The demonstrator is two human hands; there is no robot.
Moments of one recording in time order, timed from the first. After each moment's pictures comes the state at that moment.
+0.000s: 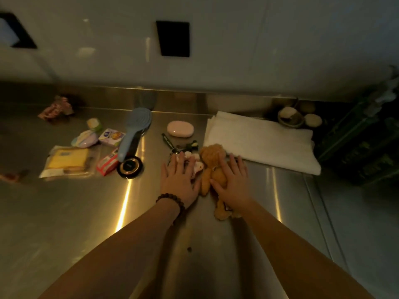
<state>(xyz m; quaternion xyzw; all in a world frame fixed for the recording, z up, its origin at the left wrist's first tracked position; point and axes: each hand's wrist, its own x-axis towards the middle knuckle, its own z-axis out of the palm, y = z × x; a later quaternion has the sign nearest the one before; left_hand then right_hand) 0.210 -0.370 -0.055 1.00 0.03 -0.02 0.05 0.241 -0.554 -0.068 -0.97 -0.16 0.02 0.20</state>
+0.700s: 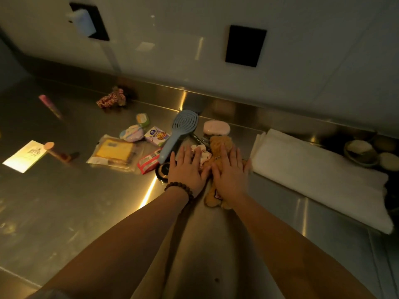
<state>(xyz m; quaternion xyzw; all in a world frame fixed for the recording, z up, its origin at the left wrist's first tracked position) 0.247 -0.277 -0.053 0.99 0.15 0.00 0.08 0.301 -0.413 -0.067 -0.96 -0.20 0.01 0.18</state>
